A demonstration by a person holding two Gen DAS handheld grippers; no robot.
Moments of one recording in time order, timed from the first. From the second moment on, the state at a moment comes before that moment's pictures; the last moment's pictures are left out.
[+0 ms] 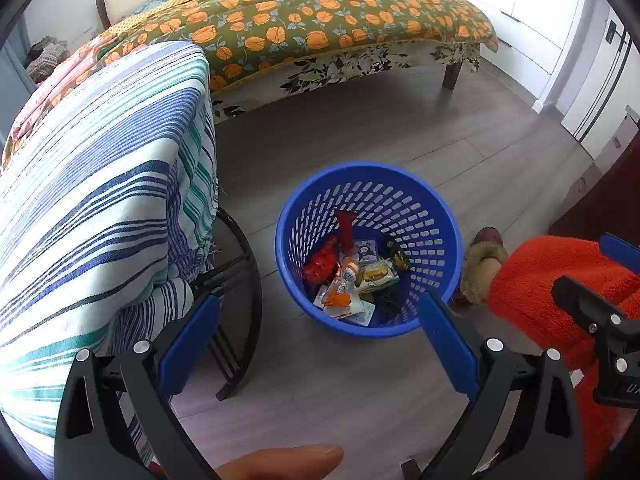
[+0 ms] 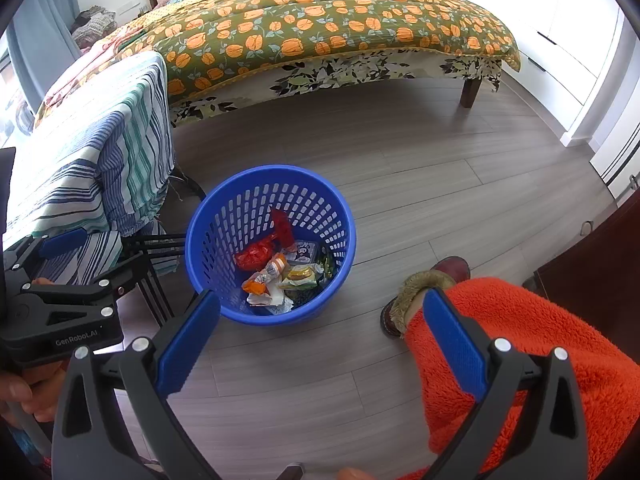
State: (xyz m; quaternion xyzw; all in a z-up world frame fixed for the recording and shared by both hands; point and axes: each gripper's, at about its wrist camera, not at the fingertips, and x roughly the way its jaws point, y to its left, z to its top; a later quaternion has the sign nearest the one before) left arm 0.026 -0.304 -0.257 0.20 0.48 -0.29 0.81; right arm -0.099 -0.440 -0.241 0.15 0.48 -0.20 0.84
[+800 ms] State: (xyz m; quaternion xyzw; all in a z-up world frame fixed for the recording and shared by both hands) left arm 0.026 -0.304 -0.257 0.20 0.48 -0.29 0.81; right arm -0.100 -0.438 -0.241 0.15 0.48 -0.20 0.84
